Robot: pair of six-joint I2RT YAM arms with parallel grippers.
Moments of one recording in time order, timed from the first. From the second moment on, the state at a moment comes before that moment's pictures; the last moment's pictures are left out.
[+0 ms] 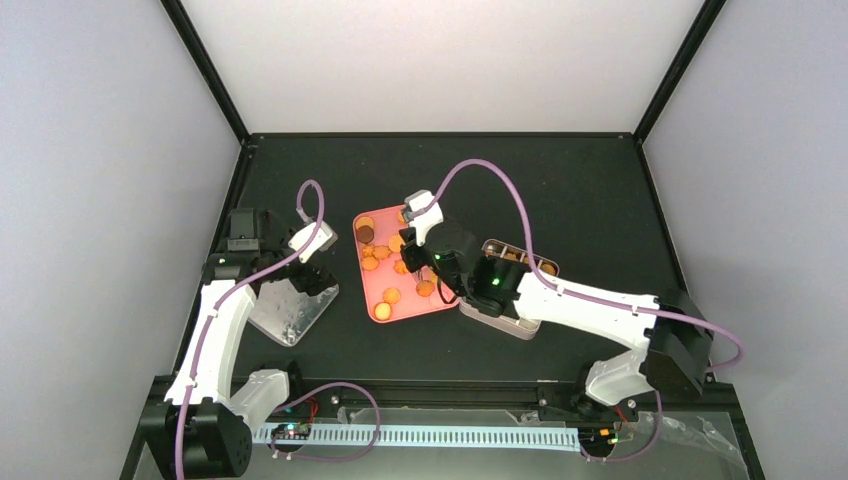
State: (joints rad) left arm 0.07 0.97 0.84 -0.84 0.59 0.73; right arm 1.10 1.41 1.07 0.06 0.44 0.19
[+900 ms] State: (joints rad) left arm 0.17 0.97 0.84 -0.90 0.59 0.76; right arm 0.99 1.81 1.36 0.06 0.35 0.18
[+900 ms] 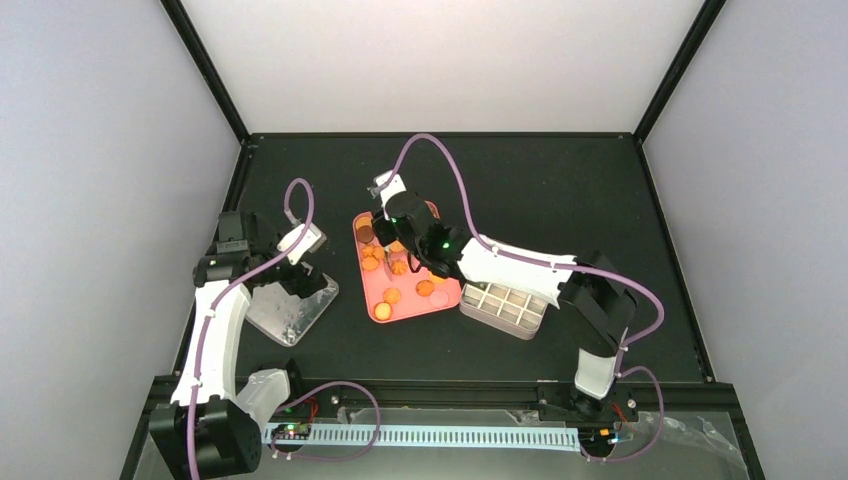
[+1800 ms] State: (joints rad) left arm 0.18 0.97 0.84 -0.91 0.61 0.78; right arm 0.98 1.76 1.26 0.10 0.32 0.20
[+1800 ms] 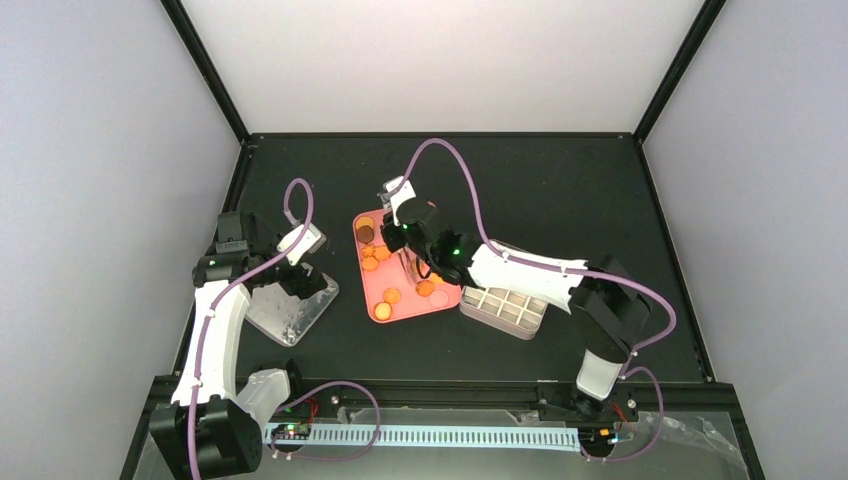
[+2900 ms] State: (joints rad) left arm 0.18 0.97 0.84 -0.91 0.63 0.78; right arm 1.01 1.43 0.82 0.34 0.38 0.27
